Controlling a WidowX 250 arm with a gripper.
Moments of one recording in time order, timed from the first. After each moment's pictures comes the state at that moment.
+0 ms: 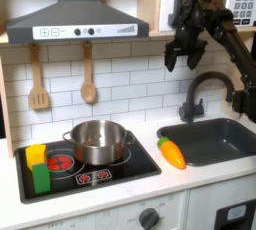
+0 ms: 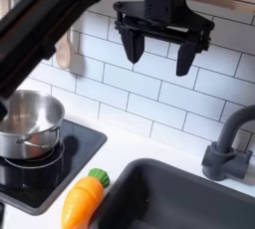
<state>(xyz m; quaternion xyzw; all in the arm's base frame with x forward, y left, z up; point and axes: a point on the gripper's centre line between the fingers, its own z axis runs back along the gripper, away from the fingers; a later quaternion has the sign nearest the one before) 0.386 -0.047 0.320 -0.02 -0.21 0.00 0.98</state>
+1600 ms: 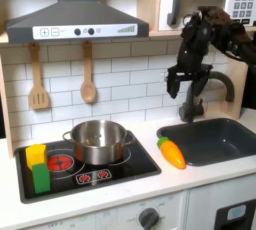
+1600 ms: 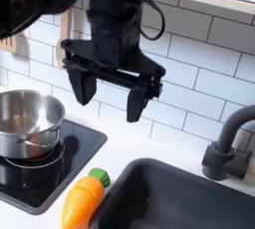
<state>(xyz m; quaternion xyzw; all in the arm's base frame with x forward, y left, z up) 0.320 -0.019 0.282 0.00 -0.16 0.00 0.99</state>
